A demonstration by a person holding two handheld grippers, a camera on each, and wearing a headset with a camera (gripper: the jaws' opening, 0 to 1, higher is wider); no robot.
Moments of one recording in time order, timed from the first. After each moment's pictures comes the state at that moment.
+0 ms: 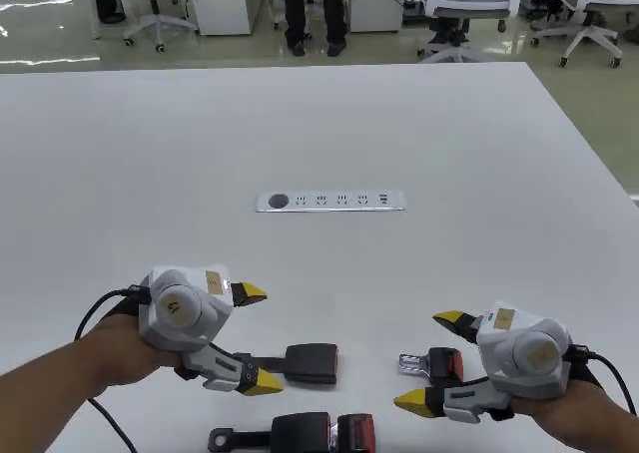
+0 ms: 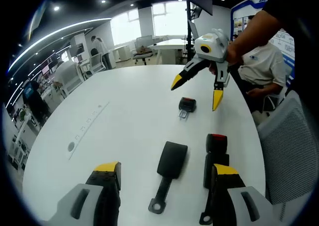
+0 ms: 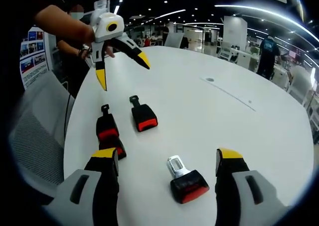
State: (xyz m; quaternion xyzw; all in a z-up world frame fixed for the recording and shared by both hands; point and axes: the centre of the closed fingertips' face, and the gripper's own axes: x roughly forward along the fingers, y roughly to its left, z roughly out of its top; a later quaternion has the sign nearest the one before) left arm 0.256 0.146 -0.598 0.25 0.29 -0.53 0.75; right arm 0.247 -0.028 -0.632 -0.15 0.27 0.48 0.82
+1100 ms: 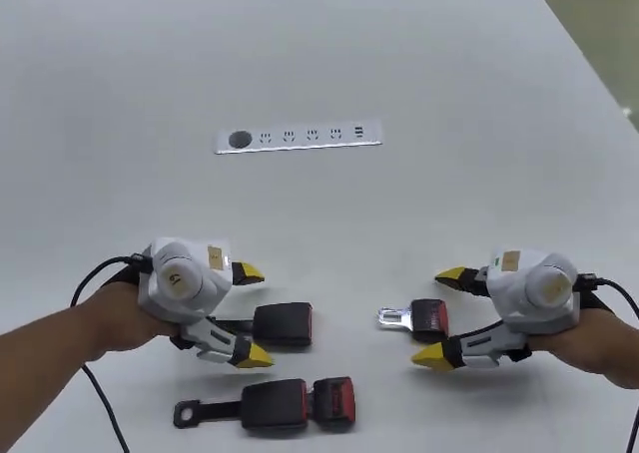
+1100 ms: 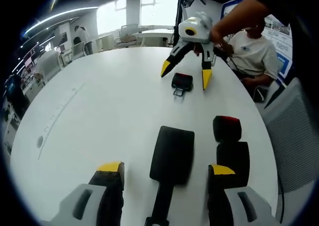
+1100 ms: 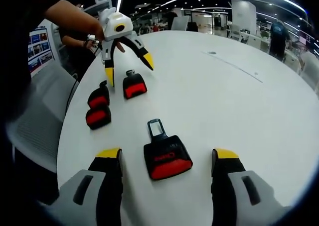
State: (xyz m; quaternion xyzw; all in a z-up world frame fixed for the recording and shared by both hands) left arm 0.255 0.116 -0.672 0.25 0.35 -0.58 0.69; right arm 0.254 -0.065 -0.688 -0.14 0.34 0.51 0.77
